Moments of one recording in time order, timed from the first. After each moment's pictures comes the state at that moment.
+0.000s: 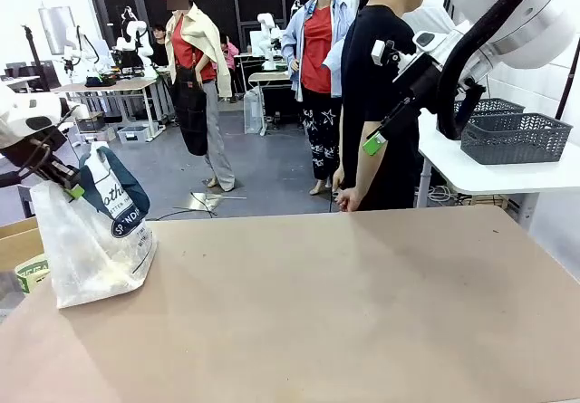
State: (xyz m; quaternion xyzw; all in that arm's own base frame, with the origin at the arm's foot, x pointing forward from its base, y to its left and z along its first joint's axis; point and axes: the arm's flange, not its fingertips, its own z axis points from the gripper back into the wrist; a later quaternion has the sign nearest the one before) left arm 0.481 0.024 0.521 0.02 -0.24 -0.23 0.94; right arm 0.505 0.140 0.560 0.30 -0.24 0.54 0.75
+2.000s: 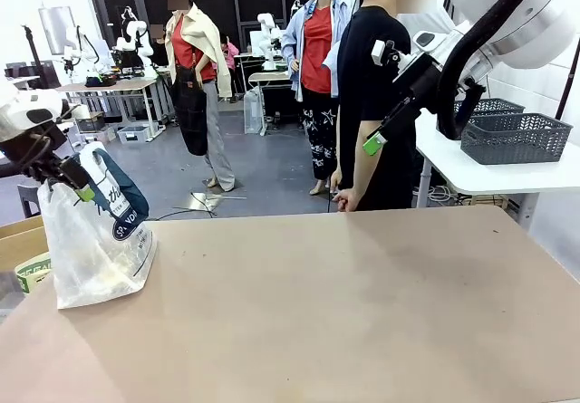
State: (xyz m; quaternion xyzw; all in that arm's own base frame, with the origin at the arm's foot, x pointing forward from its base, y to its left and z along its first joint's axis) left arm 0.482 0.019 0.532 -0.01 -0.19 -0.22 0.96; right arm 0.505 0.140 0.560 0.30 -0.24 0.54 0.75
